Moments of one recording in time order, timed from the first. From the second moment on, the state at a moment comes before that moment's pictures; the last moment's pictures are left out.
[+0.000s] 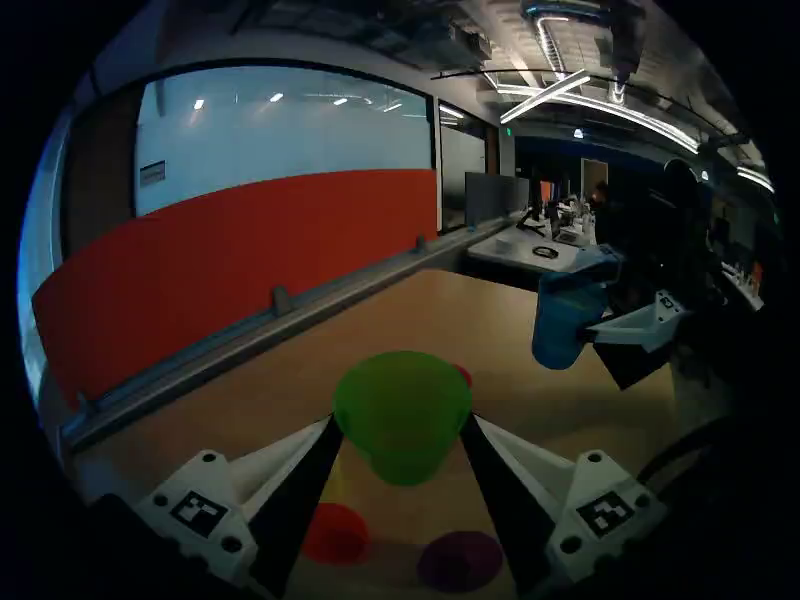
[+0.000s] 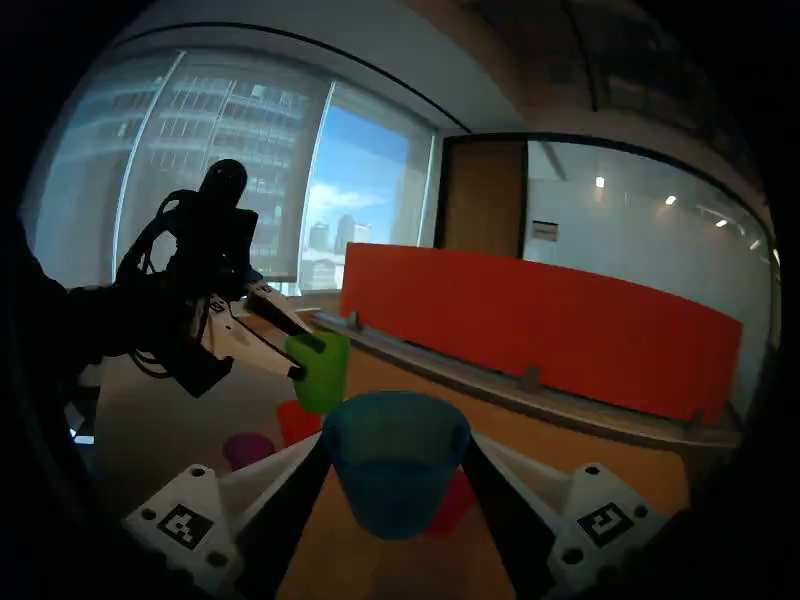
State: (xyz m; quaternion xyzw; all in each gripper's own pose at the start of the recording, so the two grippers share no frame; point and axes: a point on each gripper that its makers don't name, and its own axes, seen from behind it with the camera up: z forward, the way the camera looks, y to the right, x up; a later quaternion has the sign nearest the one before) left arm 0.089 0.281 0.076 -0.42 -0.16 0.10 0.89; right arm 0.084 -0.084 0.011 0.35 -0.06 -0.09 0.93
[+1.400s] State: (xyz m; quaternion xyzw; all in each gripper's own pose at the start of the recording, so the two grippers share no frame) left arm 0.141 0.249 0.042 -0.40 -0.02 0.05 0.92; right arm 0.108 -0.113 0.004 0.37 -0.04 -0.09 0.93
